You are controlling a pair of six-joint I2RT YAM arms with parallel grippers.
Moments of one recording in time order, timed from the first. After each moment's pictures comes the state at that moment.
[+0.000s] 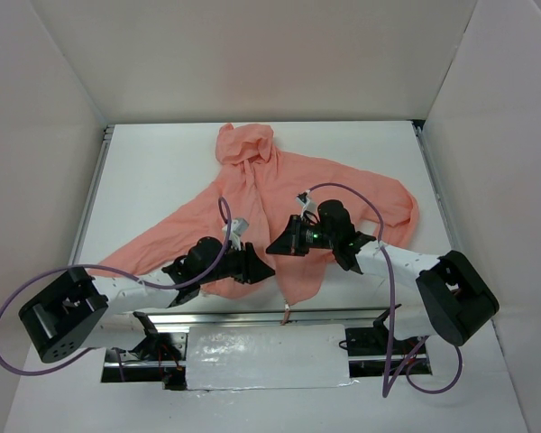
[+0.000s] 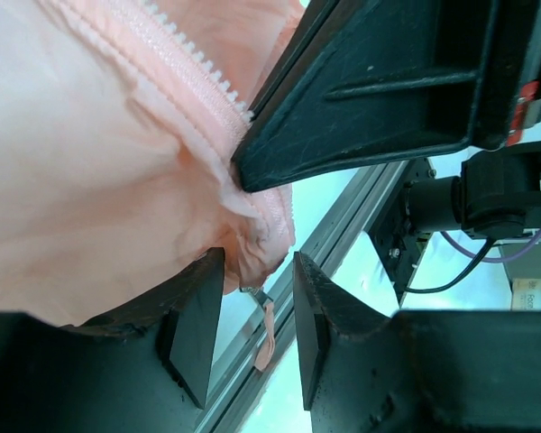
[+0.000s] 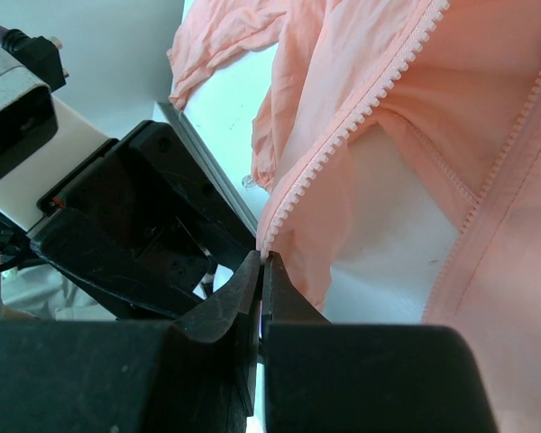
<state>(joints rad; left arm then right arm) -0.83 1.27 0.36 0.55 0.25 -0.77 0.59 1.35 0.56 0.35 -0.61 0.84</state>
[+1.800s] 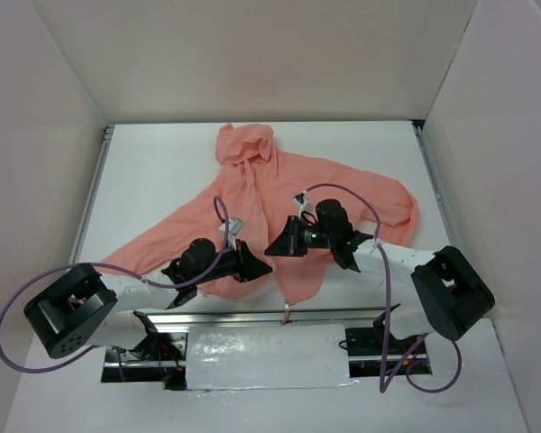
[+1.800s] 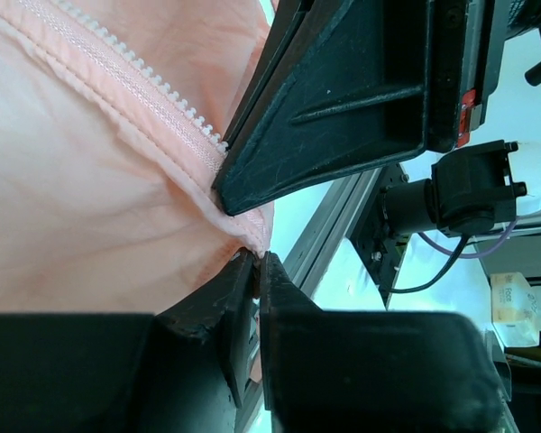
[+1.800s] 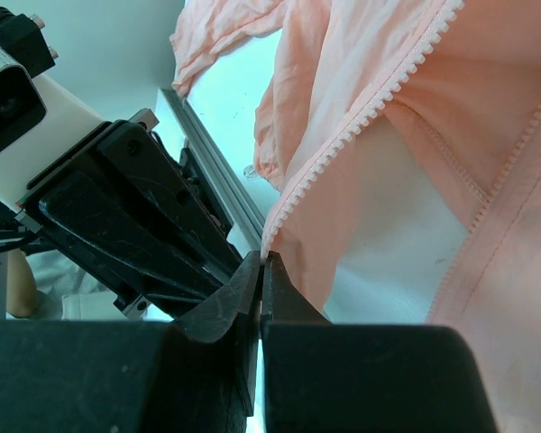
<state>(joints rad) -0.78 1.31 0.30 0.76 0.32 -0.78 0.59 1.38 0.57 0.35 -0.65 0.83</state>
